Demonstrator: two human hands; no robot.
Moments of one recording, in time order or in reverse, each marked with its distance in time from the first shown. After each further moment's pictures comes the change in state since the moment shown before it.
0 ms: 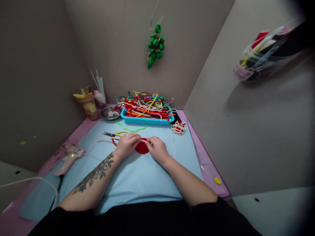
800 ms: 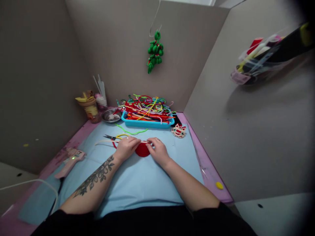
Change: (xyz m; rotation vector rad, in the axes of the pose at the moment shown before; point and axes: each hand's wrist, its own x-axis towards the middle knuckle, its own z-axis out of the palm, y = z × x) left_hand 0.003 0.002 -0.008 0.090 0.043 0.036; right_hand 0.002 0.006 -0.002 0.135 0.082 -0.016
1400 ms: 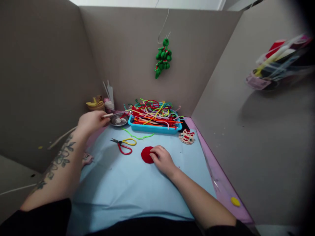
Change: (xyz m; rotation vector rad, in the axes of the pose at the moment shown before) left_hand 0.058 -0.102 -0.158 0.477 -0.192 -0.554; right_hand -0.004 -0.006 0.006 0.142 -0.084 -0.083
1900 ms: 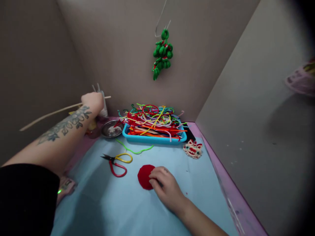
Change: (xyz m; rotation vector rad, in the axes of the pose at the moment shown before) left_hand 0.165 0.010 0.031 0.185 -0.025 -0.154; right_hand 0.004 -0.006 -0.011 0.097 -0.052 0.048
